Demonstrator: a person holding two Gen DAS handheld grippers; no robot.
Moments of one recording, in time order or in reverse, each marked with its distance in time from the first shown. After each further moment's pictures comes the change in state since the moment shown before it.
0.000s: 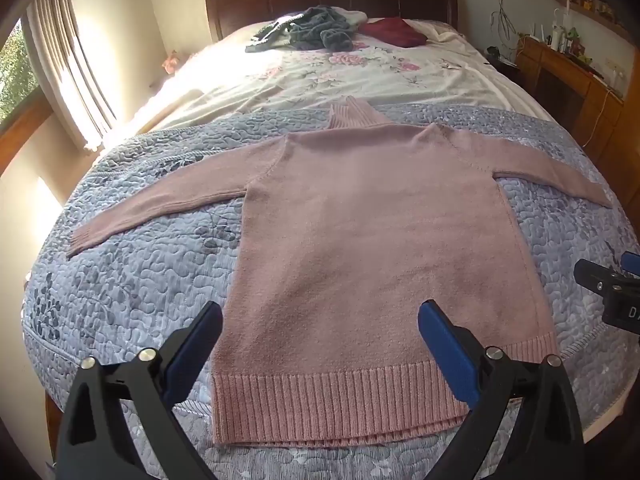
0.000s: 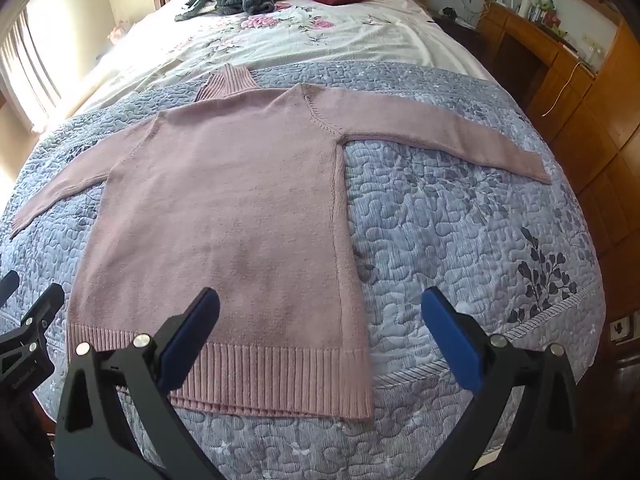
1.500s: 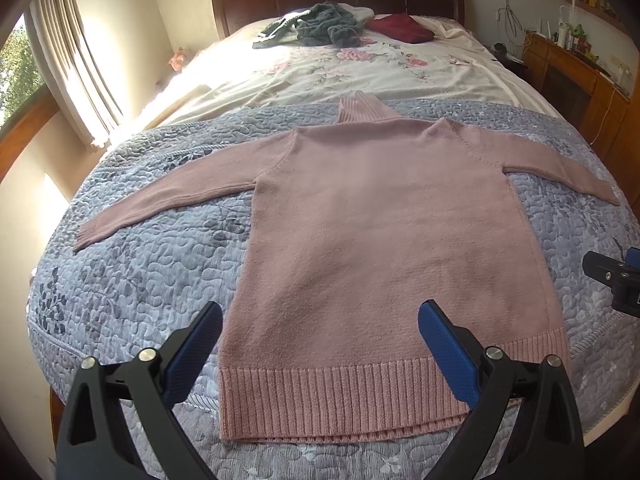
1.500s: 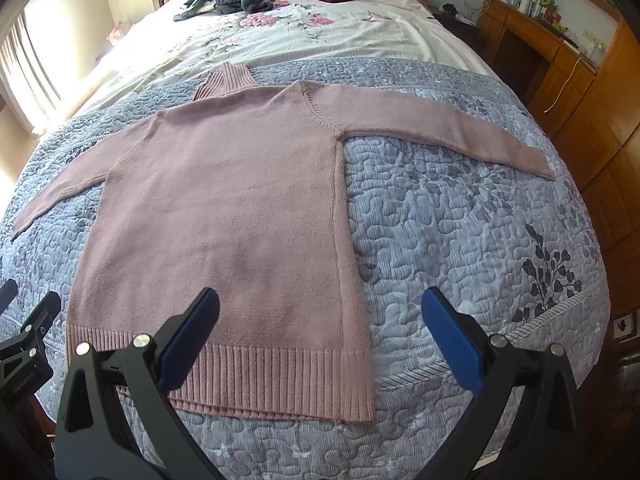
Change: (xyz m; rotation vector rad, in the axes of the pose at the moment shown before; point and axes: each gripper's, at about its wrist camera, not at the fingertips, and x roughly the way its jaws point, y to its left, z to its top) left arm 0.003 0.001 -0.009 -0.008 0.001 0.036; right arm 0.008 -0.005 -0.001 0.008 0.007 0.014
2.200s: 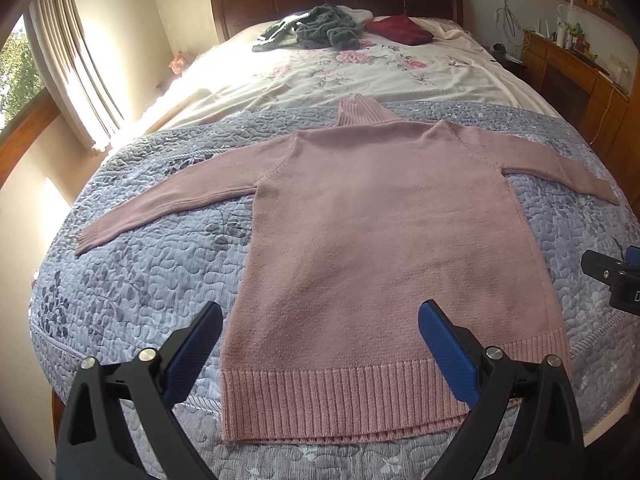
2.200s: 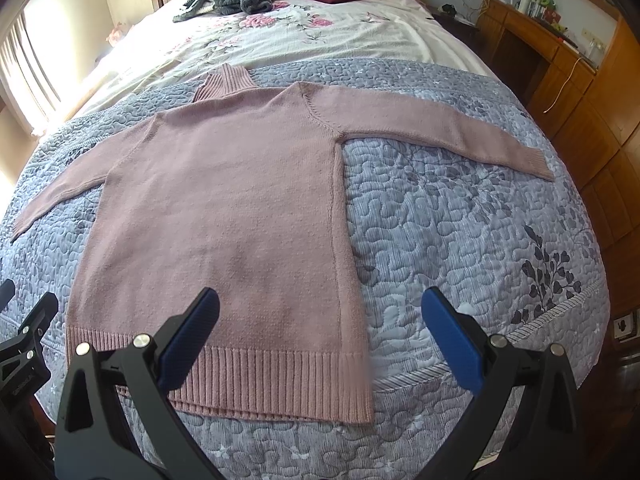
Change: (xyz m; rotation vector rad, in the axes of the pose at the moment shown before) left arm -0.004 -0.002 0.001 0.007 -0.010 0.006; right arm 0.000 -0.002 0.002 0.001 -0.006 -0.001
